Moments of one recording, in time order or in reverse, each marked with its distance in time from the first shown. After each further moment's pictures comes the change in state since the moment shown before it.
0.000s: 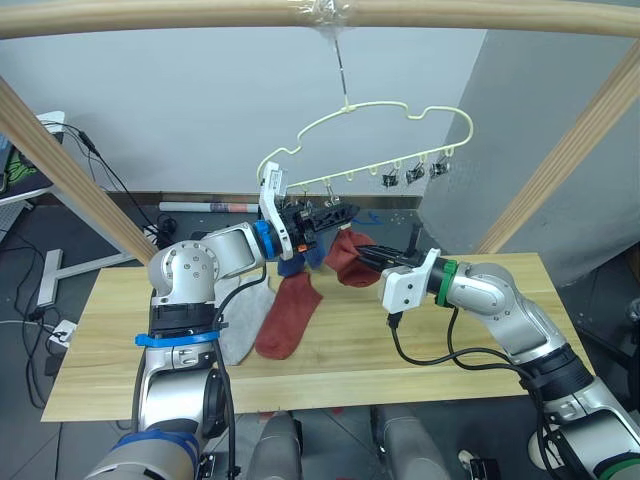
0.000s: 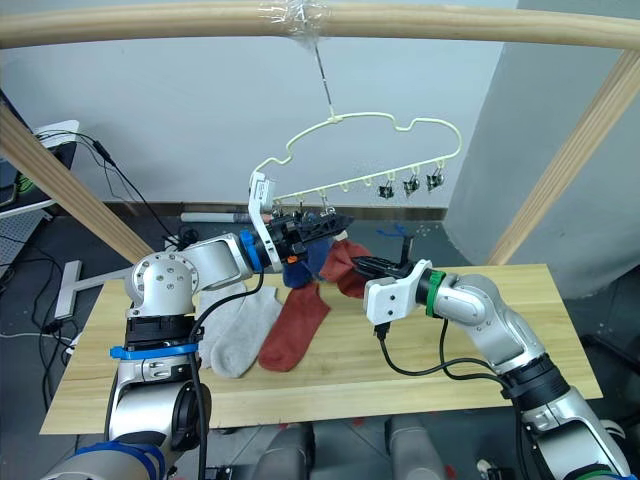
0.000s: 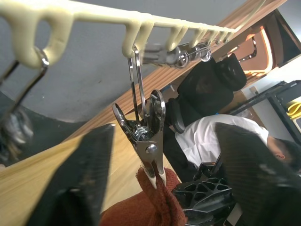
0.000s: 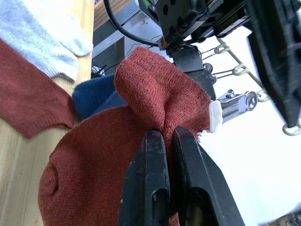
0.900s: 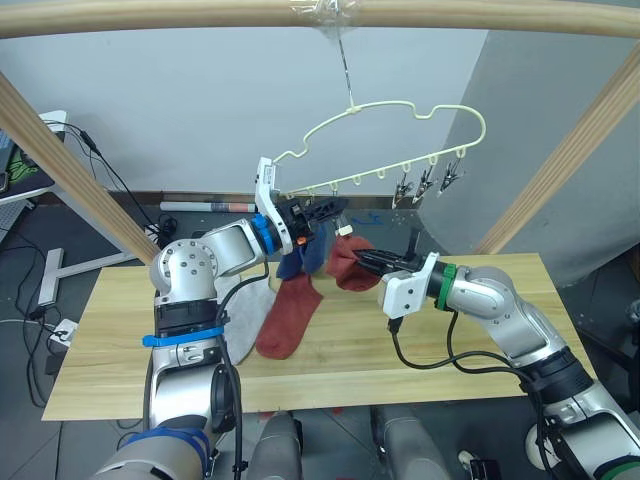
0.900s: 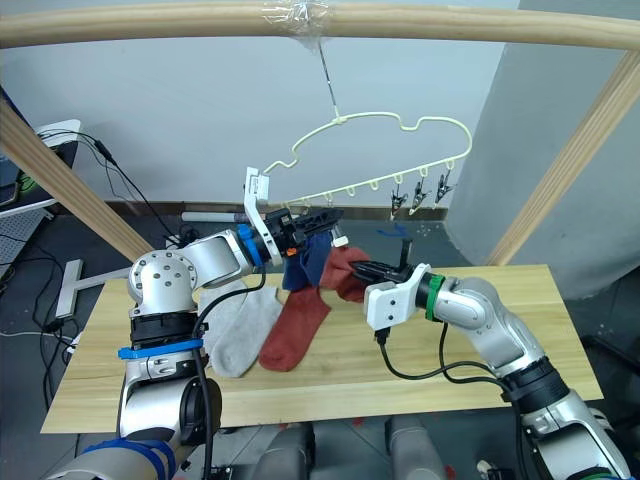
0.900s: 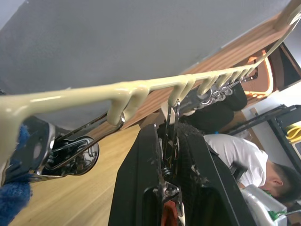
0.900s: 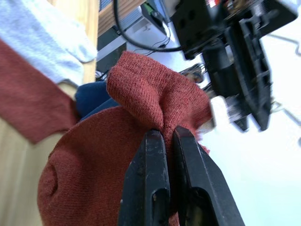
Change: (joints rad) left arm -0.021 -0.055 0.074 0.012 -0.012 0.032 0.081; right arm 0.001 0.006 0.001 0.000 0.004 -0.027 0.002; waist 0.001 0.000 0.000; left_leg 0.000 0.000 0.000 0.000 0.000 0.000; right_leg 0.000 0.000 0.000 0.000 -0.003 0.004
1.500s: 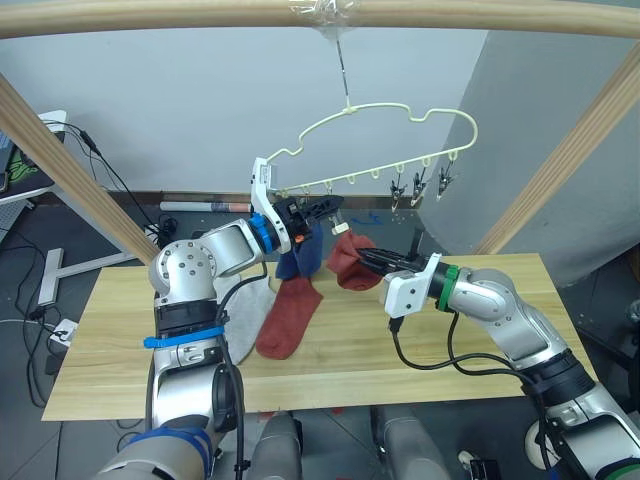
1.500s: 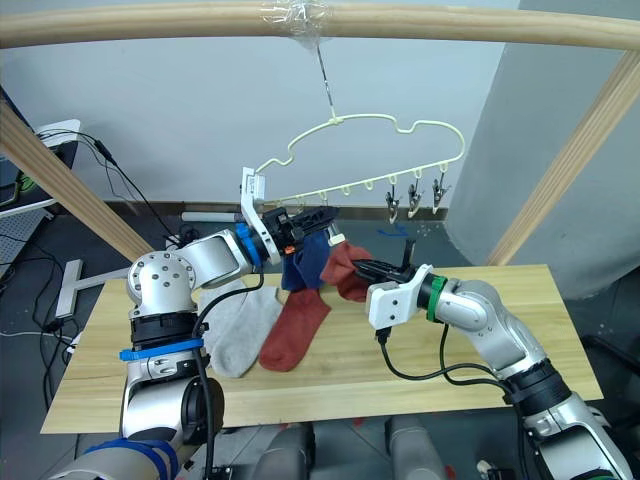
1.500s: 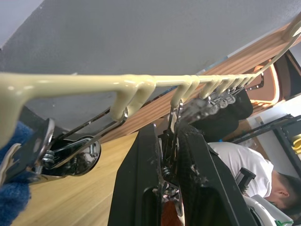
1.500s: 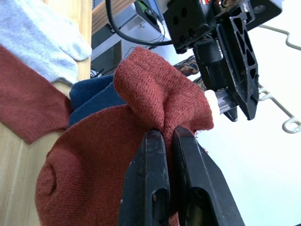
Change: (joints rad) left arm -0.003 -0.009 0.045 0.010 0.005 -0.003 0.044; right arm 0.035 -0.010 0.000 -0.001 0.003 0.000 -0.024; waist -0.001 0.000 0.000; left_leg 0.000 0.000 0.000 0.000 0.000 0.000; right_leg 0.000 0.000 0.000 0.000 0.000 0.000
